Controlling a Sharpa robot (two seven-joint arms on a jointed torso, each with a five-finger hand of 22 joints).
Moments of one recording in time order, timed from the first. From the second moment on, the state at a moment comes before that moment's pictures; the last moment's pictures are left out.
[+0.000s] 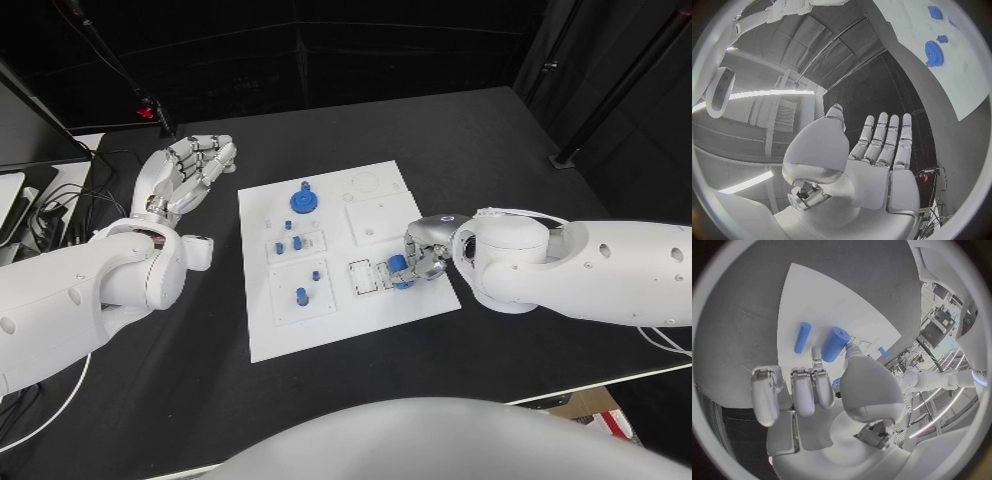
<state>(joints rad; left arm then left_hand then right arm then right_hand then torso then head) 1.26 -0.66 -0.24 1.31 -0.17 -0.51 0.68 1.23 0.07 -0.12 0.29 0.31 0.46 0.16 0.56 0.07 0.57 0.24 0.53 0.07 0.36 0.23 0.72 0.12 0.13 0.53 0.29 0.07 0.61 1.09 -1.12 -0.07 1.92 -1.58 -0.05 -0.70 1.10 -0.01 -0.14 0.29 0.33 0.69 0.16 0.69 0.25 1.47 0.10 1.57 1.31 1.47 0.03 1.57 1.31 0.01 1.47 0.14 1.57 1.31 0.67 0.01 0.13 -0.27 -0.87</state>
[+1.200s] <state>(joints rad) 1.26 -0.66 -0.24 1.31 -0.17 -0.51 0.68 1.23 0.07 -0.13 0.29 0.31 0.46 0.16 0.56 0.07 0.57 0.24 0.53 0.07 0.36 0.23 0.72 0.12 0.13 0.53 0.29 0.07 0.61 1.06 -1.10 -0.06 1.91 -1.55 -0.11 -0.70 1.32 0.09 -0.04 0.25 0.37 0.67 0.15 0.60 0.24 1.47 0.09 1.57 1.31 1.47 0.02 1.57 1.31 0.02 1.46 0.13 1.57 1.31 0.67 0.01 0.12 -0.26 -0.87</state>
